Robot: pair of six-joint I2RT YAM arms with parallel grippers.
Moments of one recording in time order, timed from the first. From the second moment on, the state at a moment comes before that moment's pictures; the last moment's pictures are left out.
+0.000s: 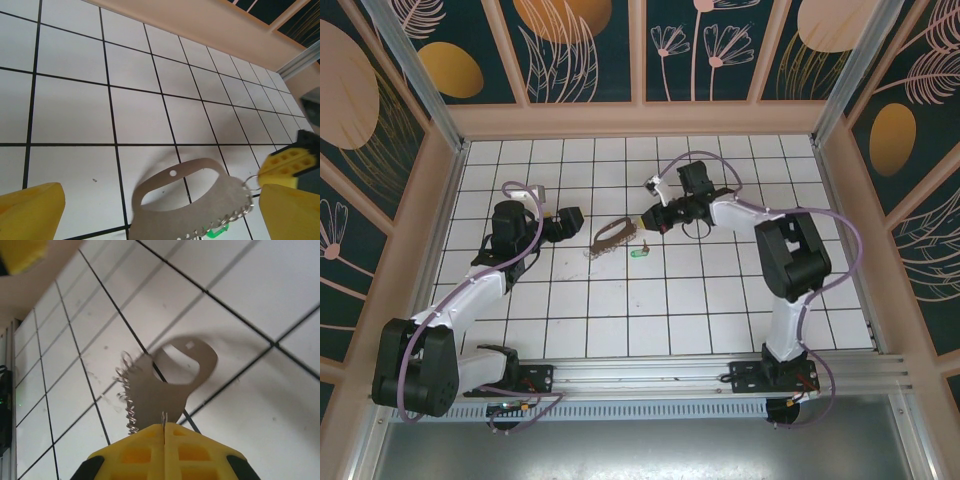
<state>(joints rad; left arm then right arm) -0.20 1.21 0.59 0.17 0.30 -0.48 0.47 1.89 1.24 -0.18 -0.80 -0.05</state>
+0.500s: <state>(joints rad) -0.23 1.06 0.49 0.37 0.45 -0.50 0.47 1.65 0.88 0.47 -1.02 0.09</state>
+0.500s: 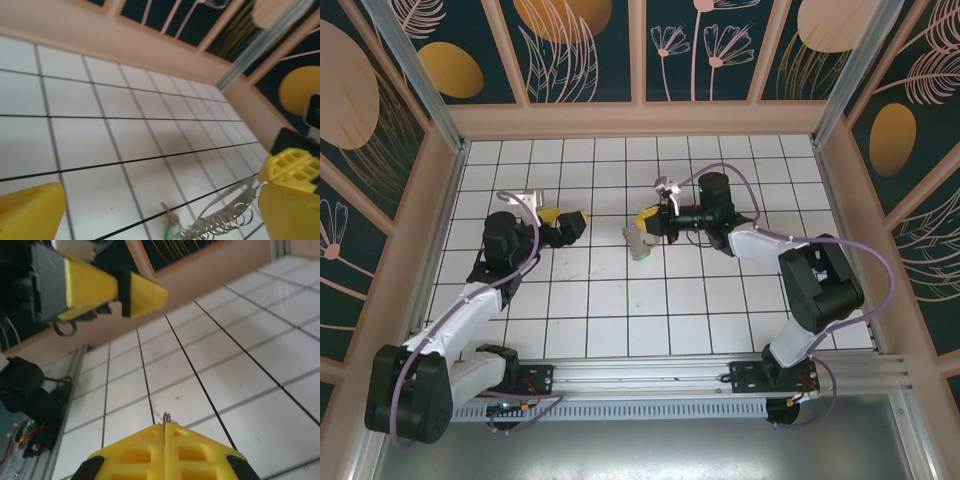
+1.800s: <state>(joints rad) -0.58 1.05 0.56 0.56 0.65 -0.31 0.50 1.66 0.72 1.50 -1.23 0.78</state>
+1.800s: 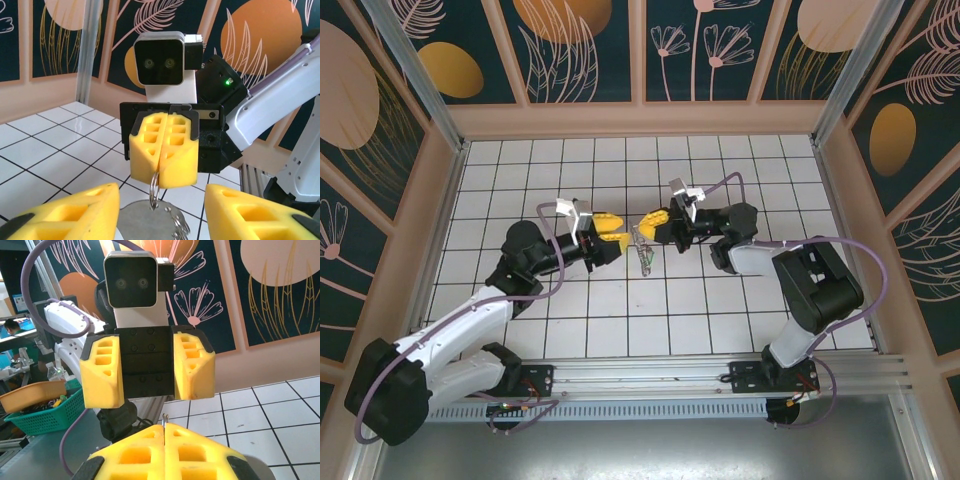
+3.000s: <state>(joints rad) -0.60 1.10 0.57 0.54 0.70 -0.26 0.52 1.65 0.73 1.50 -1.26 0.79</state>
